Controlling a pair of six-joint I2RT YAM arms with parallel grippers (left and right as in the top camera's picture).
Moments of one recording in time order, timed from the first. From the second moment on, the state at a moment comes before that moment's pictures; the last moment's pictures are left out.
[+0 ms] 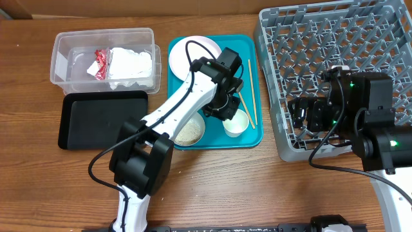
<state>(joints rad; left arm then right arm) -0.58 2.10 1.75 -1.11 0.21 -0.13 0.08 1.12 1.25 -1.02 -0.20 0.10</state>
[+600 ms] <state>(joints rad) -0.33 2.10 1.77 -1.23 0.73 -0.02 0.08 1.18 1.25 -0.93 -0.48 0.20</state>
